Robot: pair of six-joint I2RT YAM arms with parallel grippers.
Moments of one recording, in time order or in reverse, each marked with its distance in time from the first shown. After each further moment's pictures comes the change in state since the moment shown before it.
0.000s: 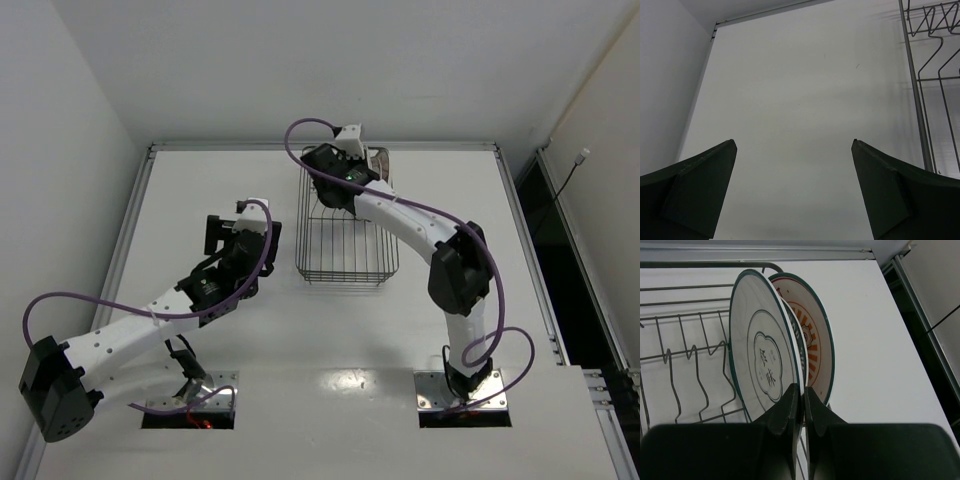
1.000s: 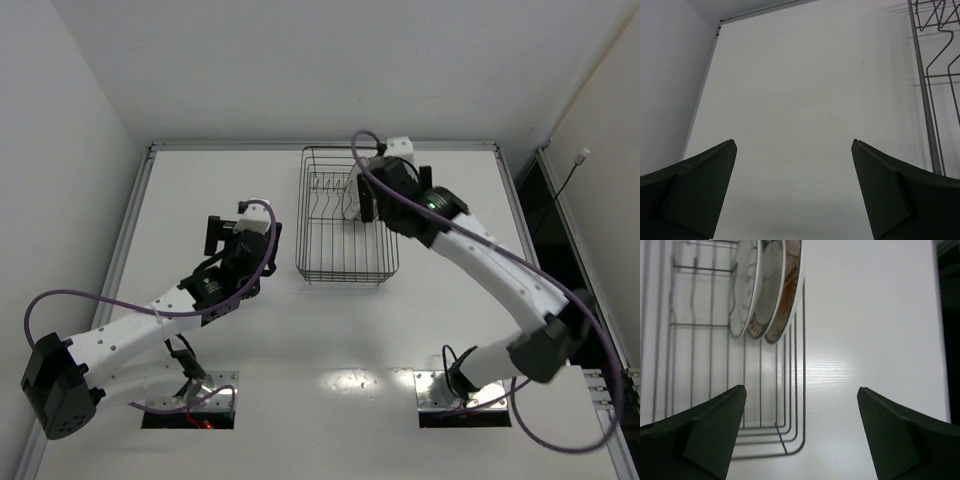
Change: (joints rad) left arm 0.000 0.020 0.000 -0.005 -0.013 0.000; right arm -0.027 -0.446 -0.265 -0.169 -0.378 -0.036
